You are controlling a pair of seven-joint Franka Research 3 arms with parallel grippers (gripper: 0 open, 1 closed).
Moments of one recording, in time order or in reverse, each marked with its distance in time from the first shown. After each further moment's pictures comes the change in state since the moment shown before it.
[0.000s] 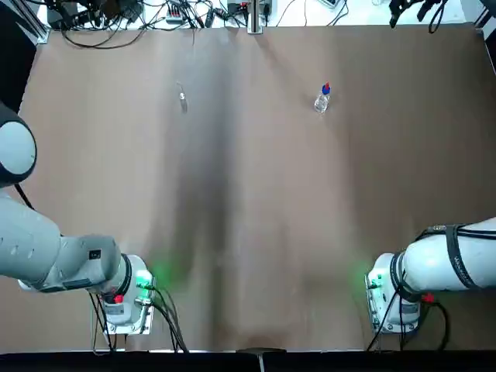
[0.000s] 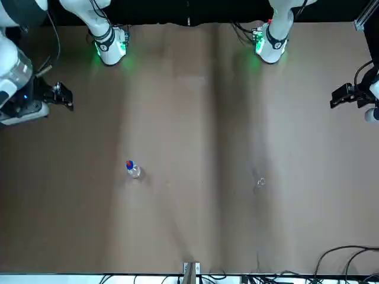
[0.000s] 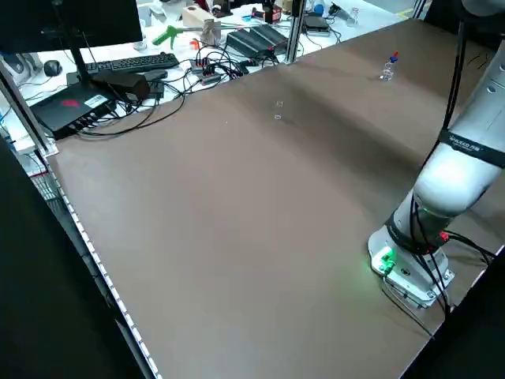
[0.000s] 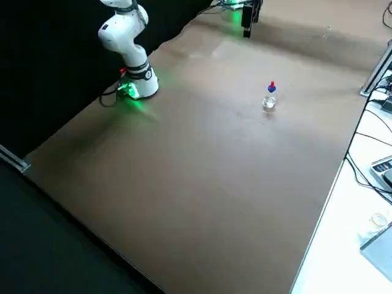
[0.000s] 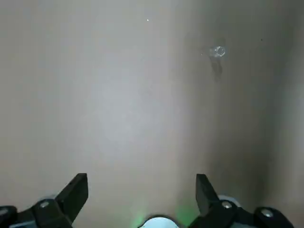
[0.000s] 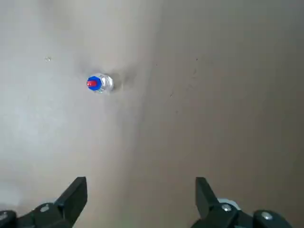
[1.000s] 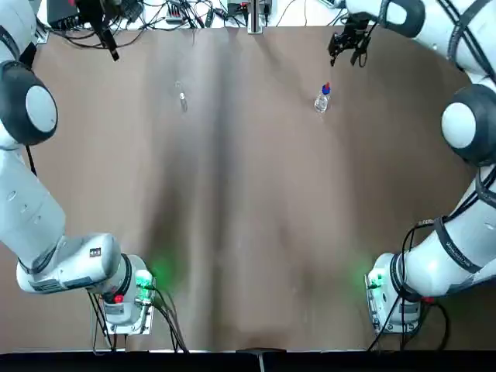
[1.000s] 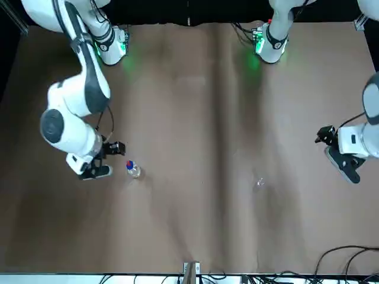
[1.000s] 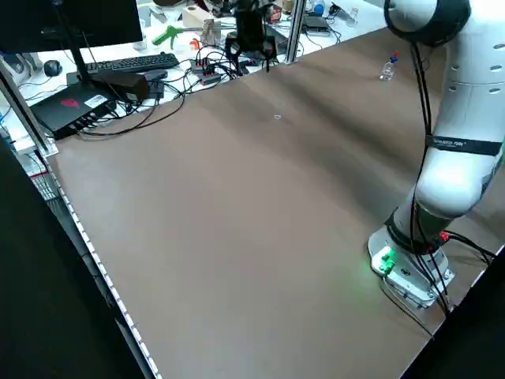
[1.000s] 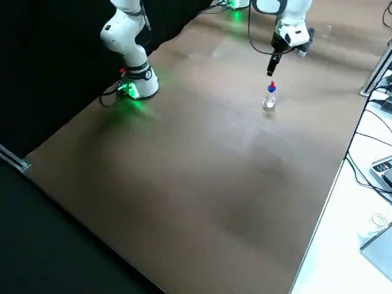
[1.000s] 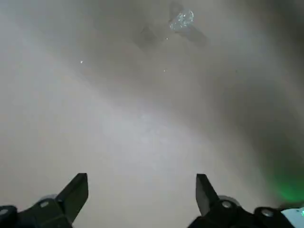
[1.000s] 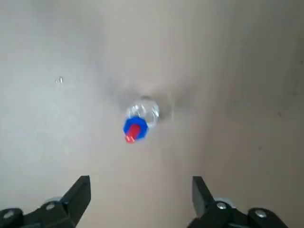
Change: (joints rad) left arm 0.058 0.306 -0.002 -0.019 -0.036 0.257 0.867; right arm 0.151 0.405 0.003 0.022 0.109 0.310 0.187
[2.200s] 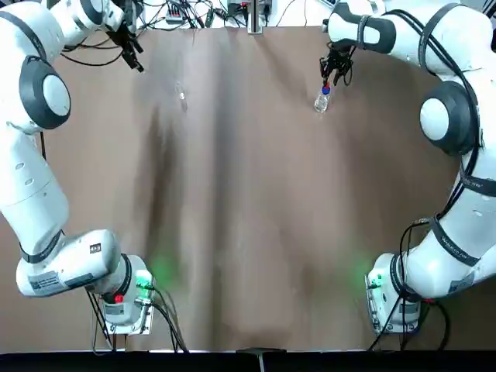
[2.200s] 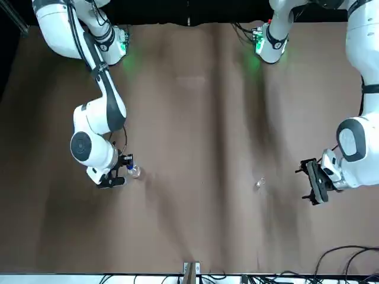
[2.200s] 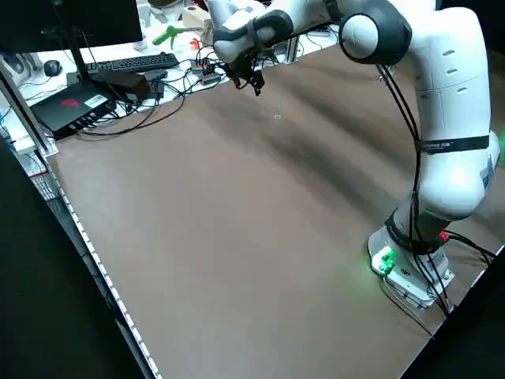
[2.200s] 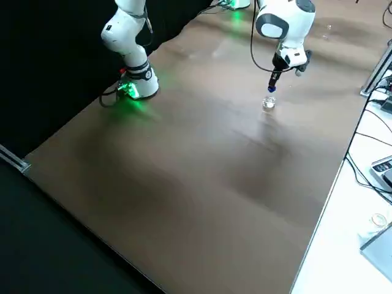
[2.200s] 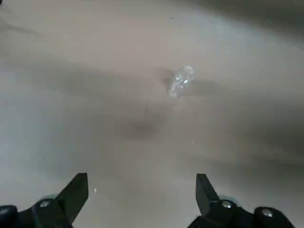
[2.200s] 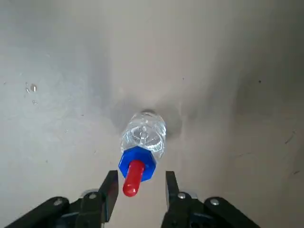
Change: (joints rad) left arm 0.070 0.236 -0.091 0.001 -0.261 0.359 0.648; right arm 0.028 0.141 0.000 0.001 -0.013 0.102 0.036
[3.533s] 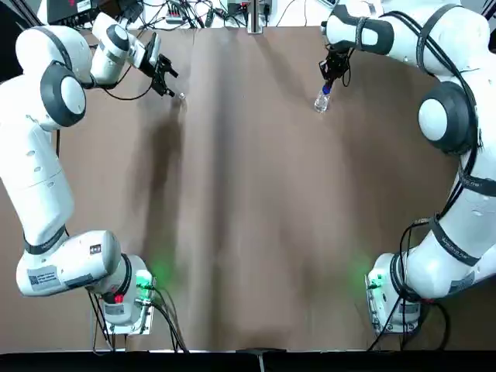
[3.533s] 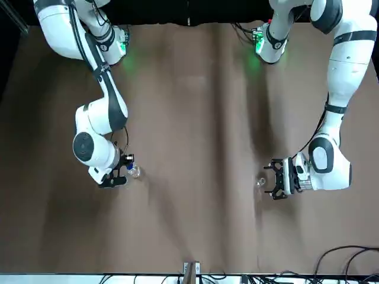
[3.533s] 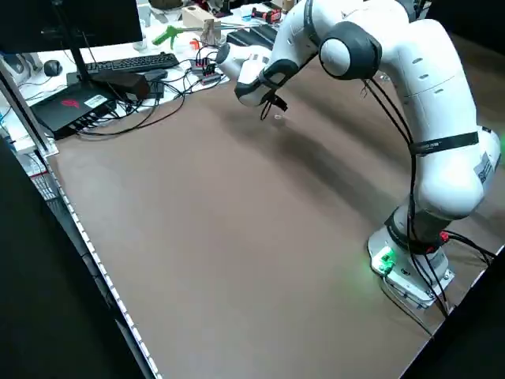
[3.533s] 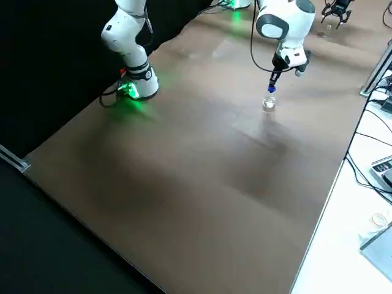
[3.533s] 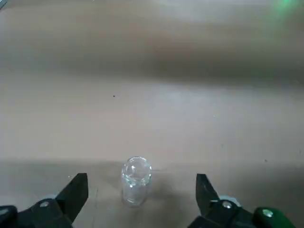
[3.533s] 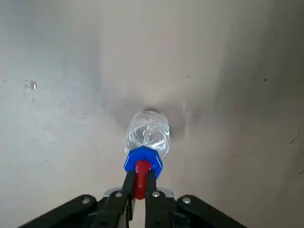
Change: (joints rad) left arm -0.020 0.177 -0.051 -0.048 -0.426 0.000 0.482; right arm 0.008 0.006 -0.001 0.000 0.000 0.000 0.003
